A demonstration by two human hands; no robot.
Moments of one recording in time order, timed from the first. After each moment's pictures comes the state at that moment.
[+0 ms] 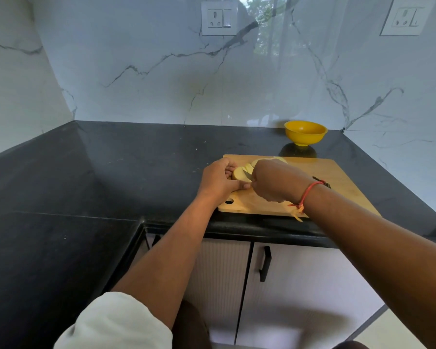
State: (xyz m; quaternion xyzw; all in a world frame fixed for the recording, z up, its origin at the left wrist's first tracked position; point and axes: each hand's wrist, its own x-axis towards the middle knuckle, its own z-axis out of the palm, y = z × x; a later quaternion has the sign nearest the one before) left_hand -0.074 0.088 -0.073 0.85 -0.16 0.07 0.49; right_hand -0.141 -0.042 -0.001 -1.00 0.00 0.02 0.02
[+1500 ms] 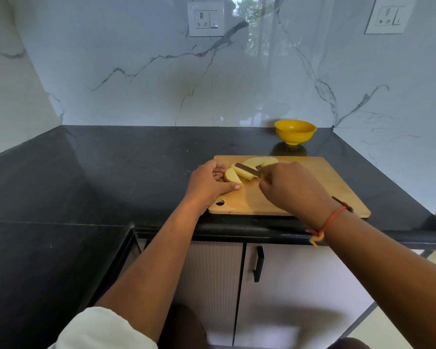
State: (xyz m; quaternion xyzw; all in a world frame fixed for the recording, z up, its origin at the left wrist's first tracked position) left_hand -0.077 0.093 -0.073 0.83 -0.15 0.04 0.53; right_hand -0.174 -0.079 -0.013 -0.99 -0.01 -0.15 0.06
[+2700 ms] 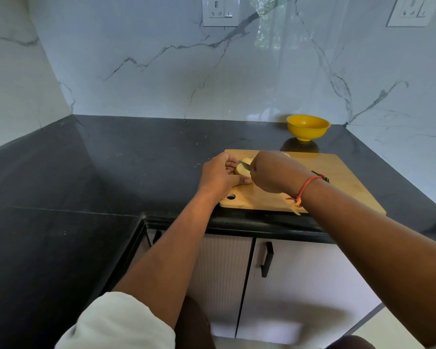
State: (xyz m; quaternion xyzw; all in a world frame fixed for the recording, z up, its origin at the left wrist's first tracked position) left_hand -0.074 0.089 -0.075 0.84 -0.15 0.07 0.51; right_hand -0.127 -0.039 -0.006 -1.00 -0.01 -0.01 0.03
